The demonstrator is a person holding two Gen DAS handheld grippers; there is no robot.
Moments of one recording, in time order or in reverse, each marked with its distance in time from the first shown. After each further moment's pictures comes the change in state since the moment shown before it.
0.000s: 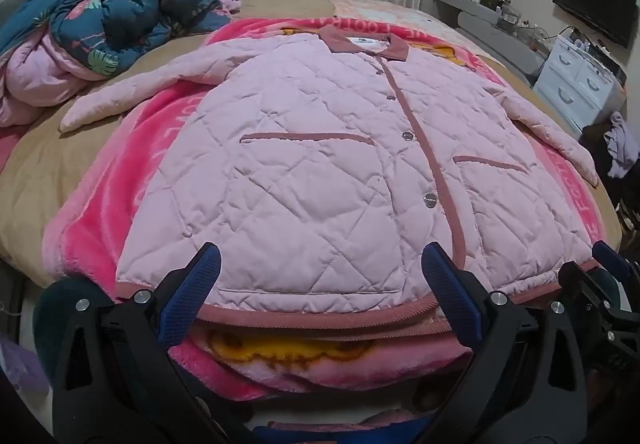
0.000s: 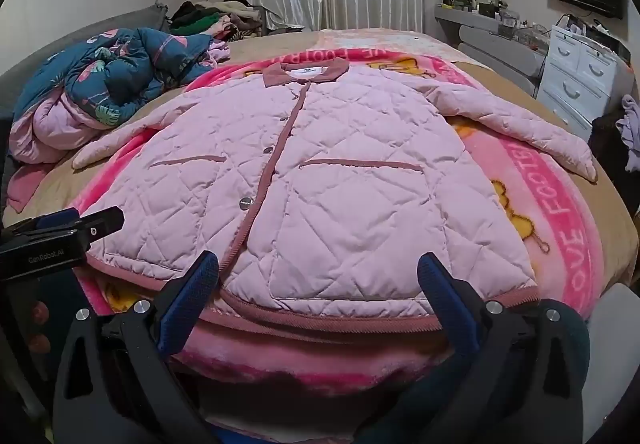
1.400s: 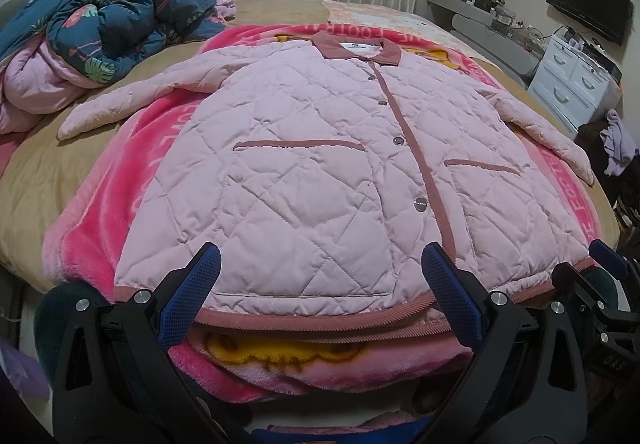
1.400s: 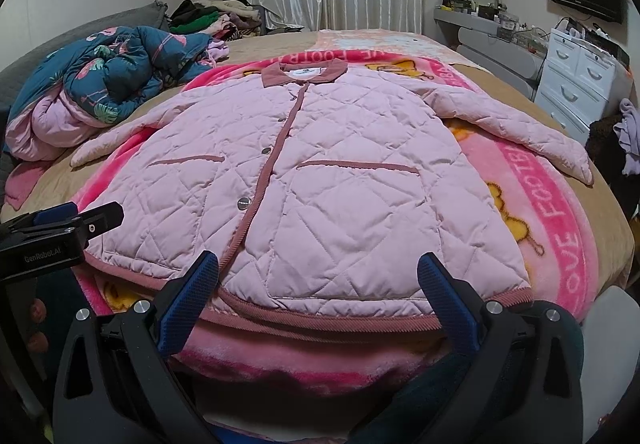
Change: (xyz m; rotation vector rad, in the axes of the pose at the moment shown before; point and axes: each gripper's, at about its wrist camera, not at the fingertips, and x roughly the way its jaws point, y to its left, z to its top) left arm -0.009 -0.007 0.006 0.002 -0.021 -0.025; right arm -0.005 -0.001 0.002 -0.010 0.005 -0.013
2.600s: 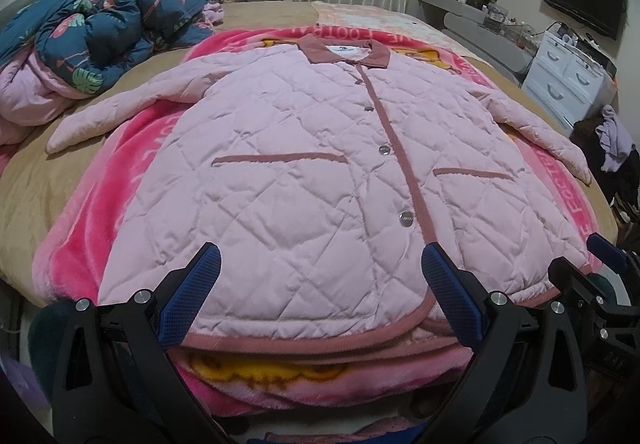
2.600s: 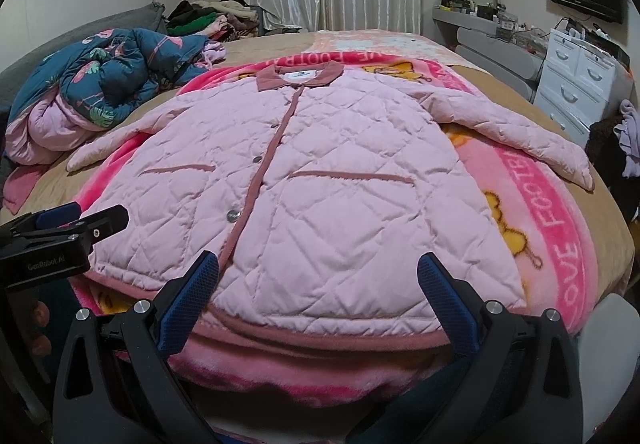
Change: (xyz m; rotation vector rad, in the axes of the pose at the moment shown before) left arm 0.018 -0.016 0.013 0.028 -0.010 -0.023; right arm 0.011 -0.012 0.012 0.004 -0.001 -0.012
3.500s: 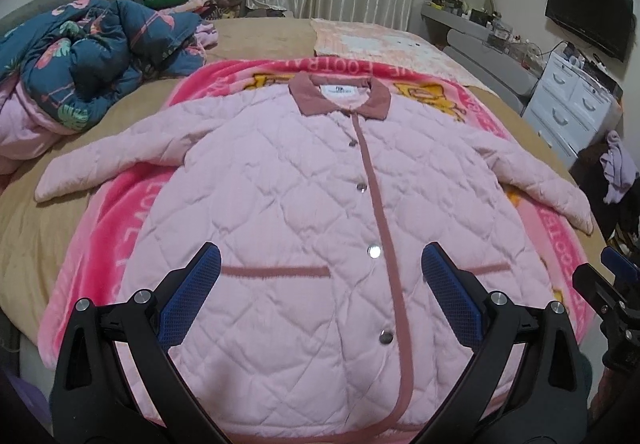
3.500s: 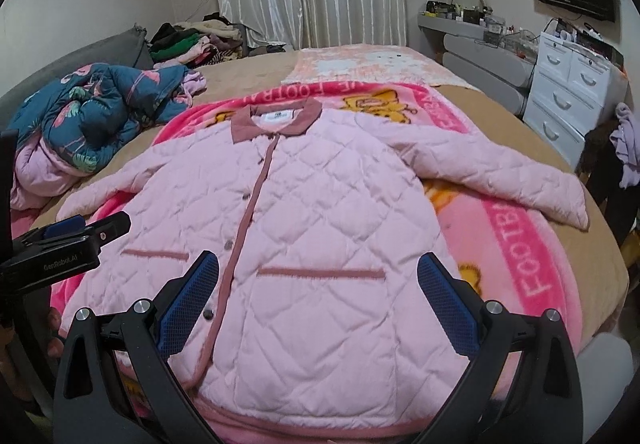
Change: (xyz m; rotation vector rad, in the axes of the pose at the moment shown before) left arm 0.021 -0.017 0.104 -0.018 -0.042 0.006; right arm 0.011 -0.034 0.106 0.054 -0.047 -0.011
